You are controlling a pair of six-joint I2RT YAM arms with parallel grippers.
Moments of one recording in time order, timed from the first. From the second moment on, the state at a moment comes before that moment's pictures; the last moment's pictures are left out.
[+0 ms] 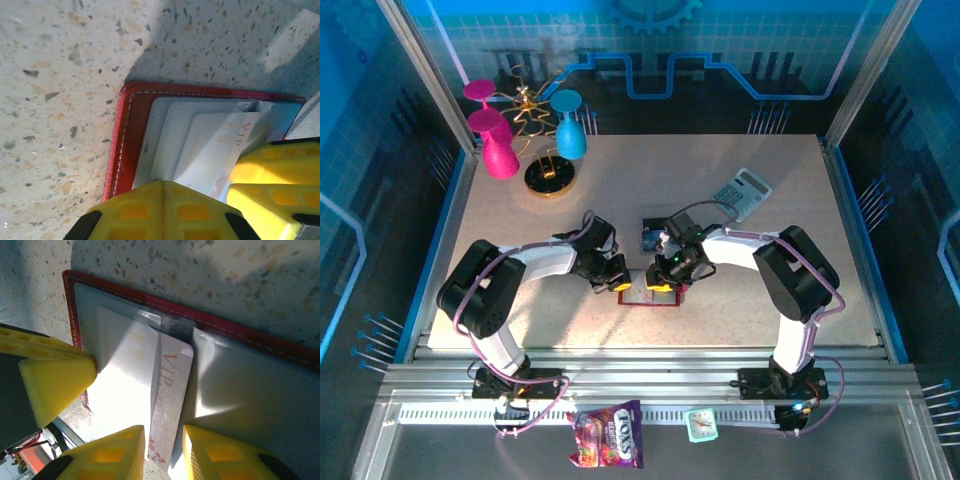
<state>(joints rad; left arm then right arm) -0.48 1.71 0.86 -0.35 0.50 -0.89 0.61 1.86 1.05 -0.45 -0.60 0.62</state>
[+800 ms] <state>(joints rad) -0.48 1.71 0.85 -0.34 0.51 -0.90 0.56 1.86 0.93 -0.22 -0.75 0.72</state>
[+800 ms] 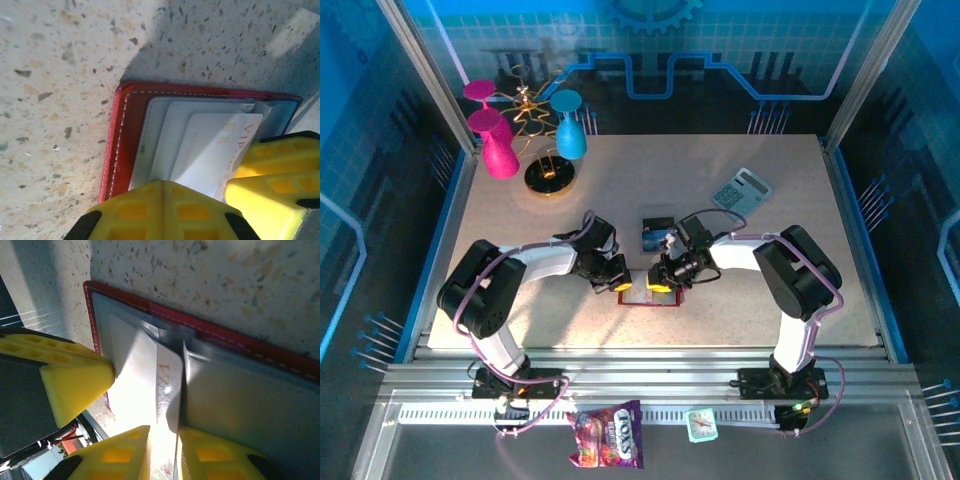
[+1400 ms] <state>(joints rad) -0.48 1.71 0.85 -0.34 0.51 -0.89 0.53 1.82 0.89 -0.19 -0.76 0.73</state>
